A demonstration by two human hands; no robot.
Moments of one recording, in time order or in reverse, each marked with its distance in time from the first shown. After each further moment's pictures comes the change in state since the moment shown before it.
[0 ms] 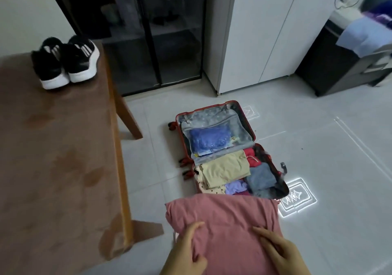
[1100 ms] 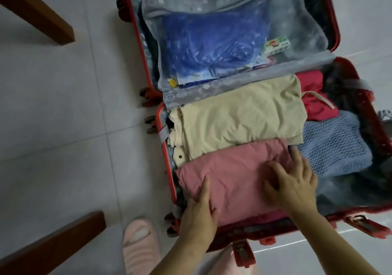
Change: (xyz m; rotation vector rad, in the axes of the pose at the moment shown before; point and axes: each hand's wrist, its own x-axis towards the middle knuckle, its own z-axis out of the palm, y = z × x) left_hand 0.459 -0.195 0.282 0.249 0.012 -0.316; right_hand 0.439 0.457 0.159 -0.824 0.019 -0.016
